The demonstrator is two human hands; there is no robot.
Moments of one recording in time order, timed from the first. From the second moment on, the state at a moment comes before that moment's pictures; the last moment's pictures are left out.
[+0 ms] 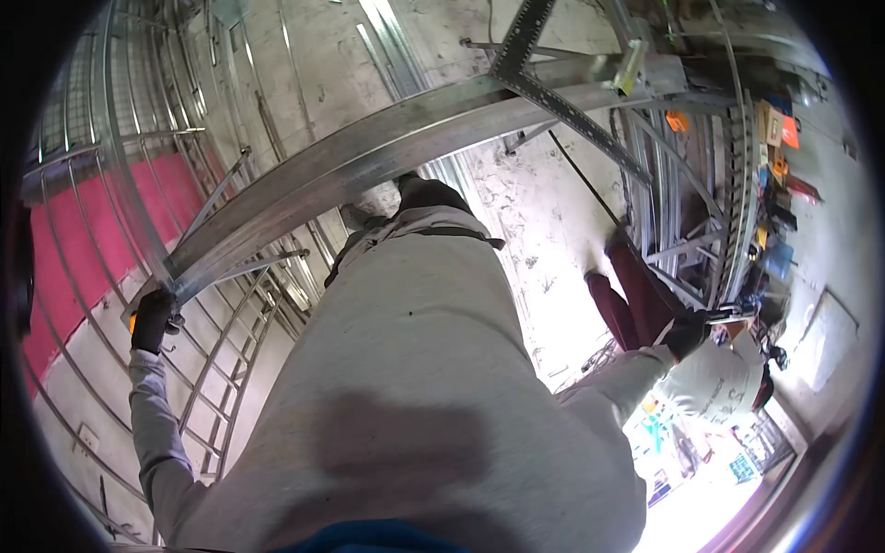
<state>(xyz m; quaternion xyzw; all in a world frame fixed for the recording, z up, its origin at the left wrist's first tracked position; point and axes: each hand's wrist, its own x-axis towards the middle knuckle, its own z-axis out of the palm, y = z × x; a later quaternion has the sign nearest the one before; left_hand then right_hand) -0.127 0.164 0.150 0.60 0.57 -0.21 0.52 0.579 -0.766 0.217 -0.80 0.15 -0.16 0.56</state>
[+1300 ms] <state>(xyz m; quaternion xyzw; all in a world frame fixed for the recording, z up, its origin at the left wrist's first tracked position) -0.100 0.159 0.158 0.83 0.36 -0.31 0.29 0.260 -0.053 0.251 -0.48 -0.43 0.45 0.62</state>
